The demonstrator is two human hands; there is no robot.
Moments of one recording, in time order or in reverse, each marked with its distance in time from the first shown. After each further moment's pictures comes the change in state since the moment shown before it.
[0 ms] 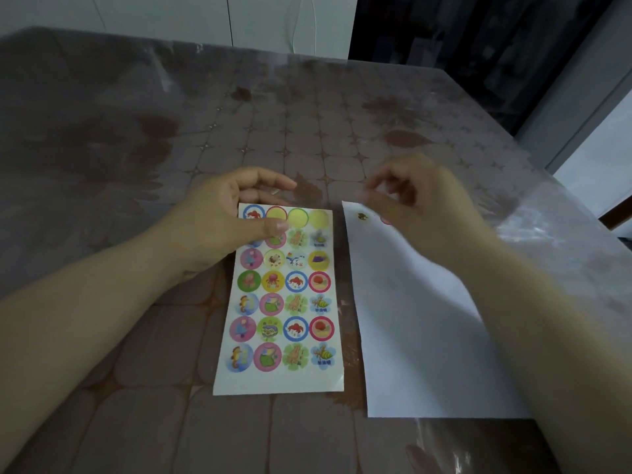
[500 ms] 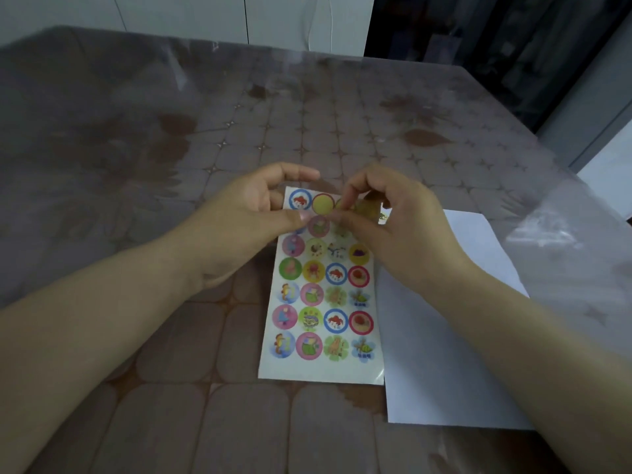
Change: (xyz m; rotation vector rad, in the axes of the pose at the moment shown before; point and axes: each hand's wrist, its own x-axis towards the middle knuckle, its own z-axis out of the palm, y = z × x) left_hand -0.007 0.011 0.013 -0.213 -0.043 -0.024; right_hand -0.009 -0.023 0.035 0.201 0.044 -0.147
